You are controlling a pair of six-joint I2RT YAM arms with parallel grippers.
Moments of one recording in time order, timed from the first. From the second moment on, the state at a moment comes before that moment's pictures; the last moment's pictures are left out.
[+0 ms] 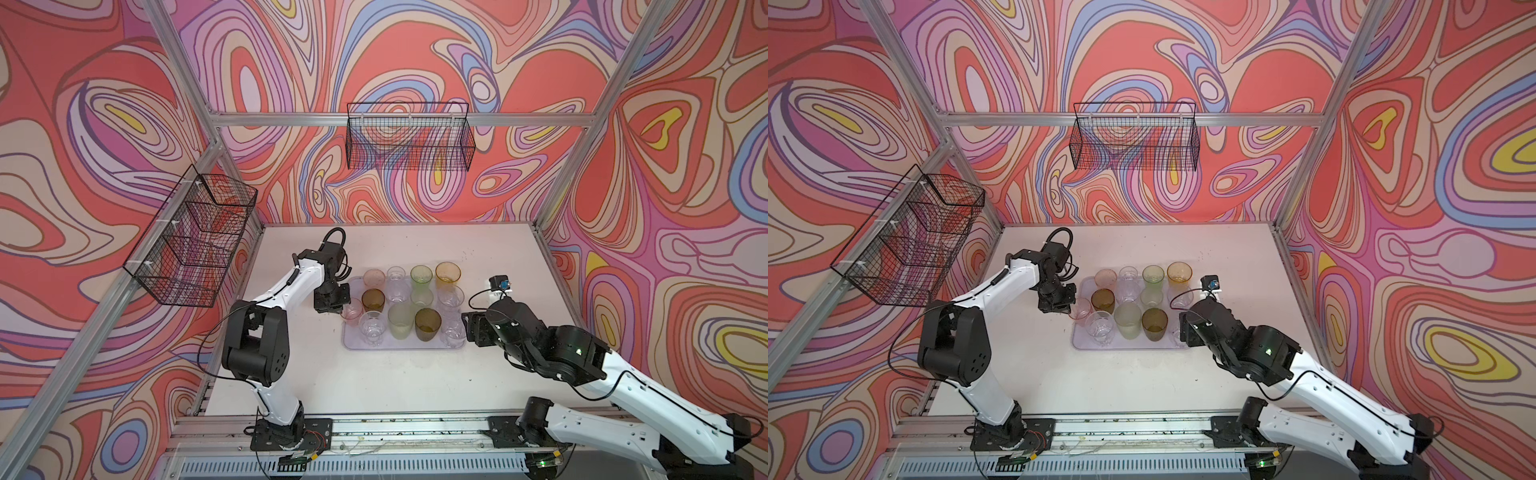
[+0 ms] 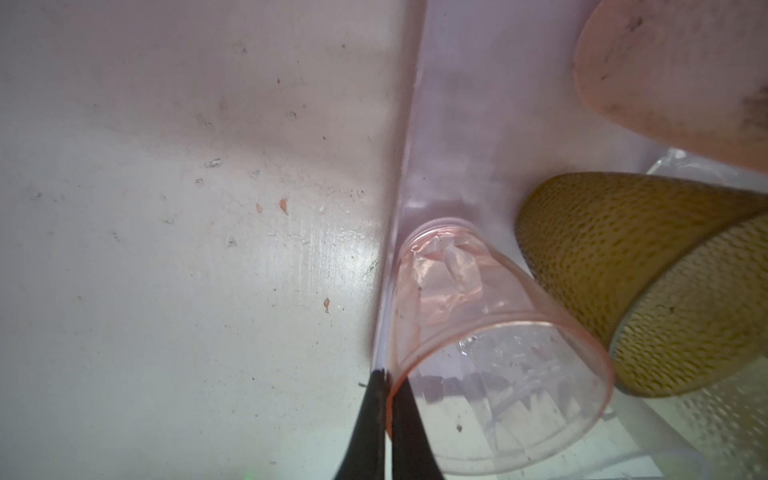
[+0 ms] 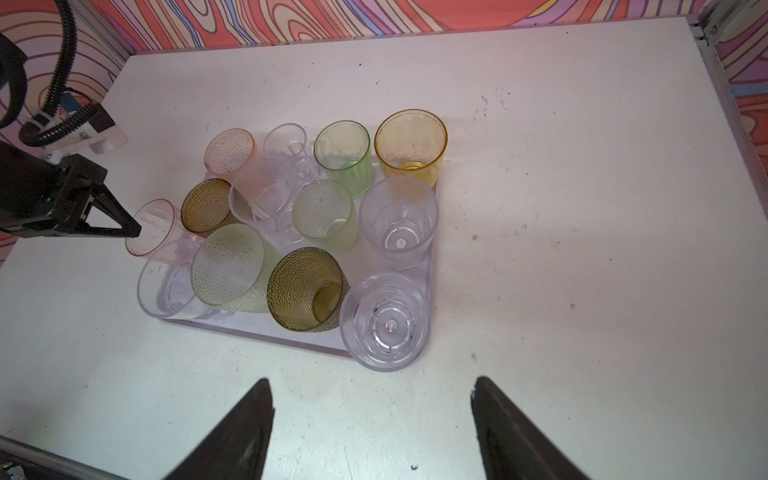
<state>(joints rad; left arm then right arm) -0.25 1.75 1.33 -1.09 0.11 -0.42 0.92 0.88 1.04 -0.95 0.48 0.66</state>
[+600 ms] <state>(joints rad) -0.25 1.75 1.33 -1.08 0.12 -0.42 0.92 0.88 1.04 -0.96 0.48 0.67</state>
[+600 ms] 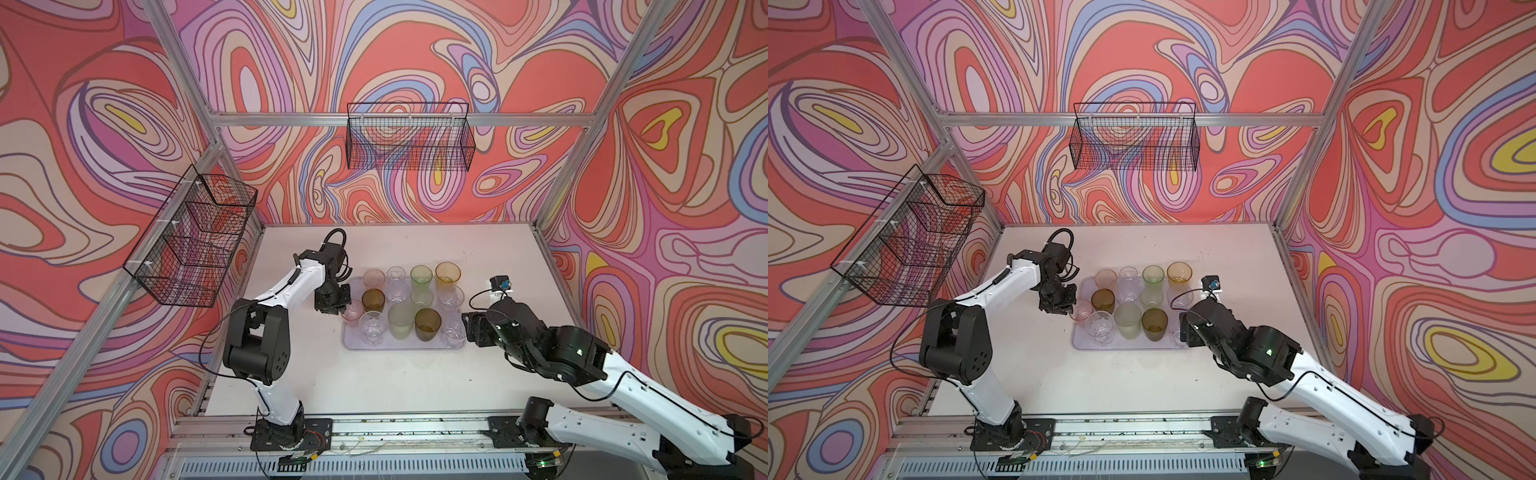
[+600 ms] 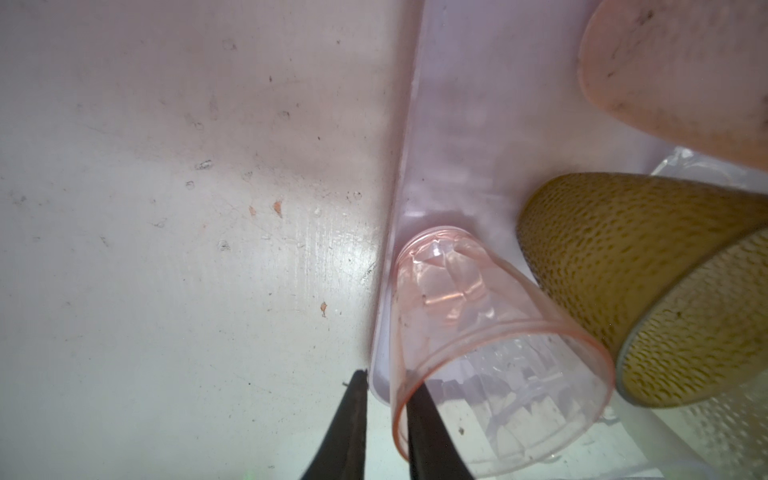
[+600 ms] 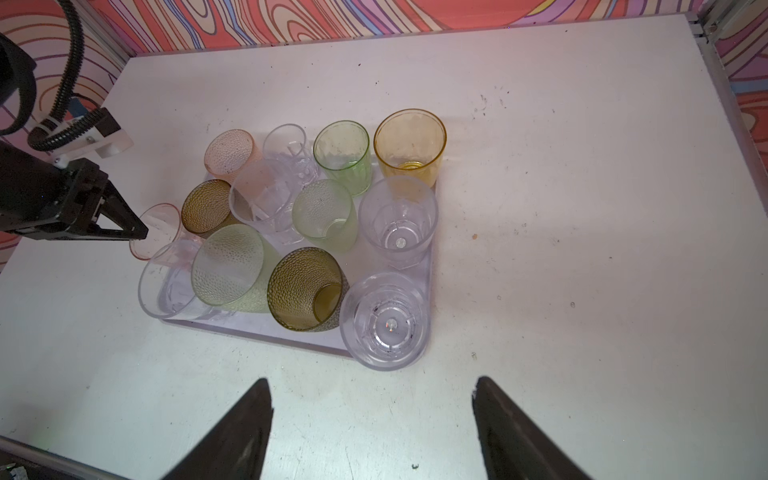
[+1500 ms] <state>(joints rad) -0.23 1.62 1.53 -1.13 -0.03 -0.31 0.80 0.98 1.15 -0.84 0.57 0.40</state>
